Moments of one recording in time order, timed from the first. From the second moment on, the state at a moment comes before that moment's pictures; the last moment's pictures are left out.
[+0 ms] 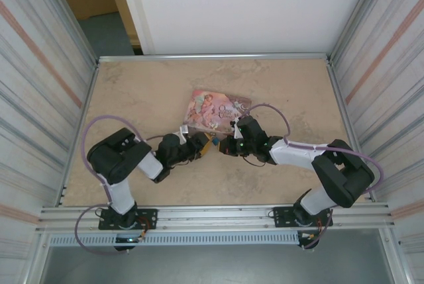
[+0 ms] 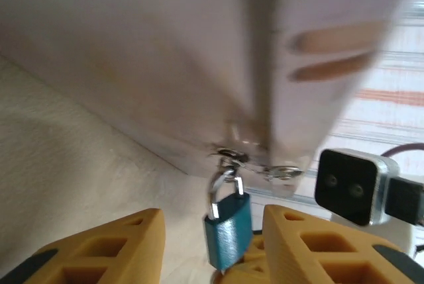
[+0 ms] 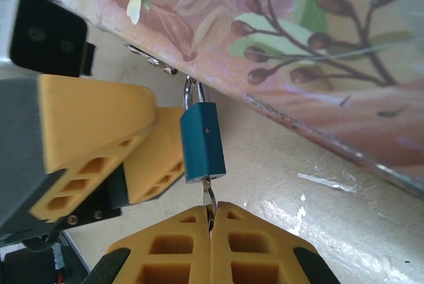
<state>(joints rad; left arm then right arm) -0.68 1.83 0.35 1.19 0.29 -1.49 0.72 1.49 0.64 0.10 -0.34 0.83</state>
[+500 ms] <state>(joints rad) -0.73 1.91 0.40 1.30 0.26 -1.57 0.72 1.49 0.64 0.11 -0.33 0.87</state>
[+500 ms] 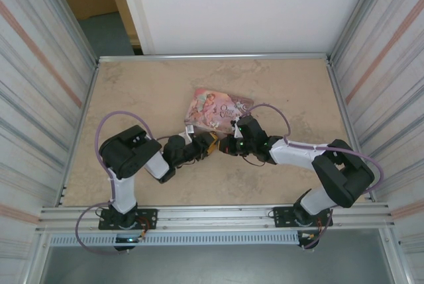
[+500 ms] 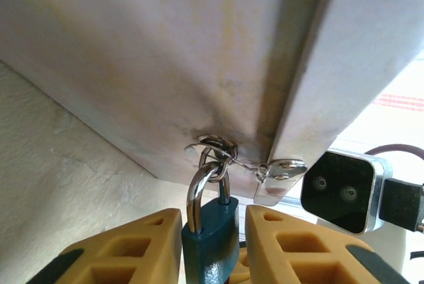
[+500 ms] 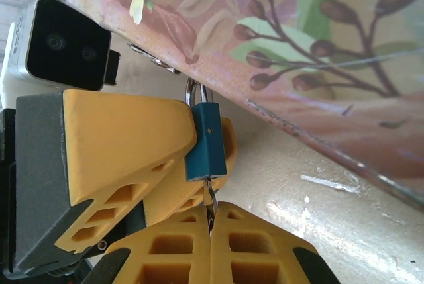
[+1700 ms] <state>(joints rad) -0.74 1.51 0.45 0.67 0.23 -1.56 0.67 0.98 0.64 -0.10 -0.28 0.49</state>
